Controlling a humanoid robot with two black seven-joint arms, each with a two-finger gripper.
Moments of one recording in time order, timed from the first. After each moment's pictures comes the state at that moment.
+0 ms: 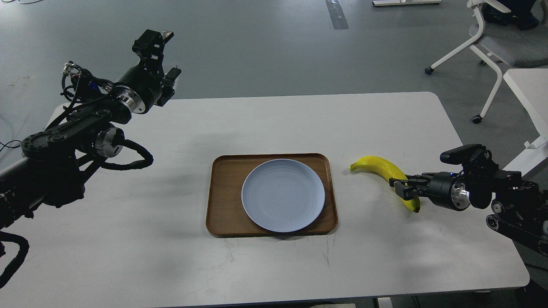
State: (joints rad) left arm -0.99 0.35 -0.33 -0.69 0.21 -0.07 -0.38; right arm 0.75 -0.72 0.12 1.03 -1.61 0.08 0.24
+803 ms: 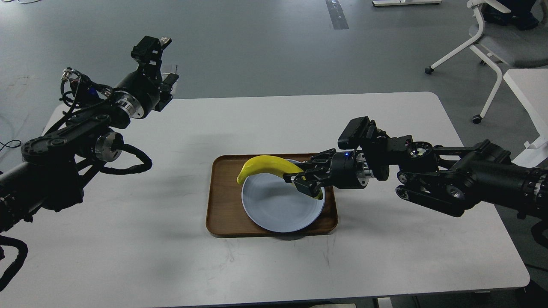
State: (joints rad) left arm -0.97 0.35 -0.33 -0.69 0.21 -0.06 -0.38; right arm 1.08 -0.35 -0.16 1.00 -1.62 -0.01 0.46
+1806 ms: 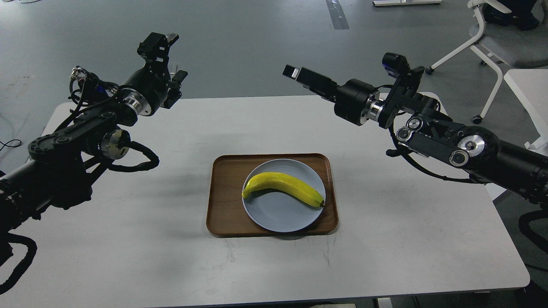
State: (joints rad) left arm -0.98 0.31 -0.37 -0.70 0.19 -0.10 -0.38; right arm 1.05 -0.38 0.29 0.99 -0.72 0.03 0.36
